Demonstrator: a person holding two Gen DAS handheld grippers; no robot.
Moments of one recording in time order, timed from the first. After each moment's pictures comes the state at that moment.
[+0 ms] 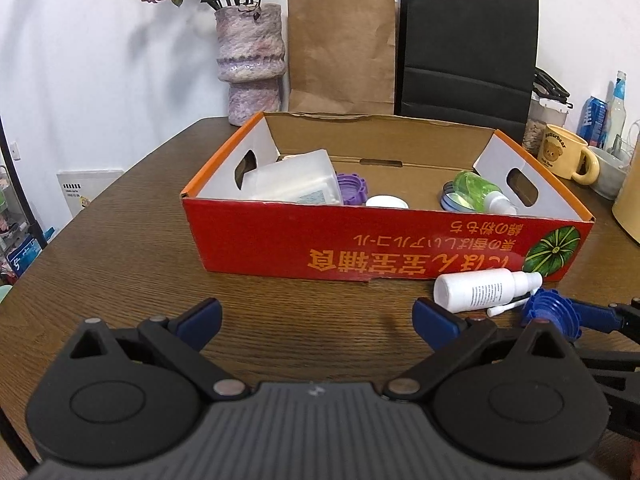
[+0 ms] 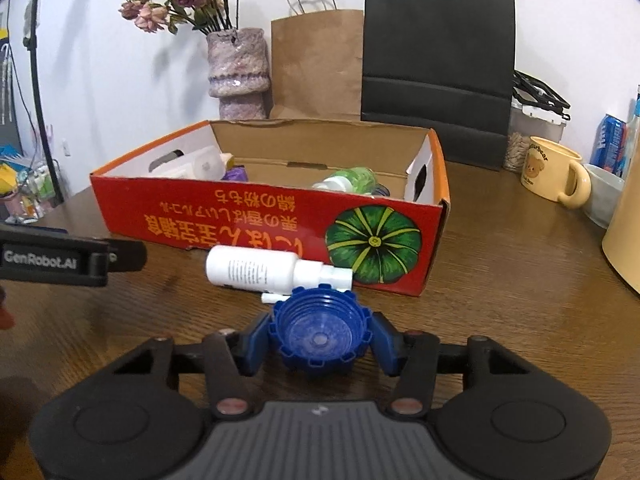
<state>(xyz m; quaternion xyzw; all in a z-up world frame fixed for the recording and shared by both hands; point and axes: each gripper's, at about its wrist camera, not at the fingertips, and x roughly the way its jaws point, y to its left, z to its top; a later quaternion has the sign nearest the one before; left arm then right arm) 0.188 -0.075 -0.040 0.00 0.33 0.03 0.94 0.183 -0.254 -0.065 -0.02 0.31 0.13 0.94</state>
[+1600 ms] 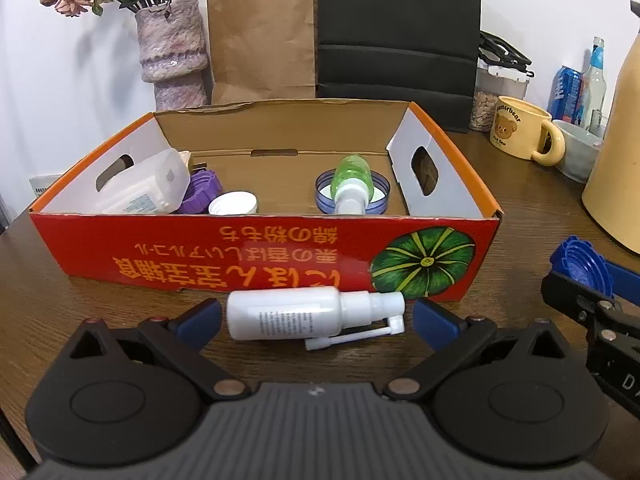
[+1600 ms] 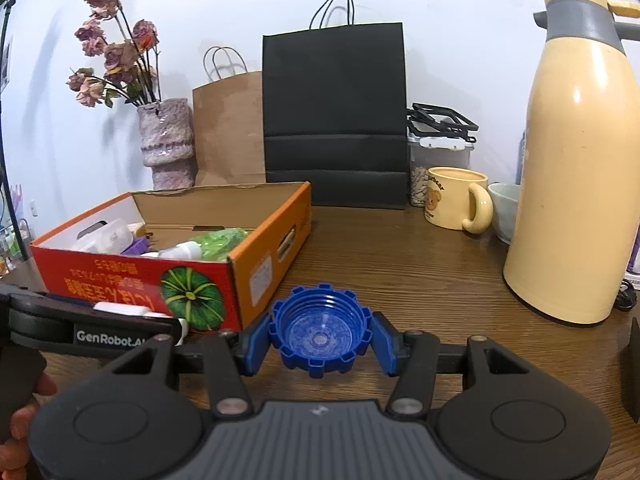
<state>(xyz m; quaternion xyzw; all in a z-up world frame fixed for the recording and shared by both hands) 0.229 -0.209 -0.059 0.01 0.35 0.02 0.94 0.188 -0.369 -0.055 0.02 0.24 0.08 0.97</state>
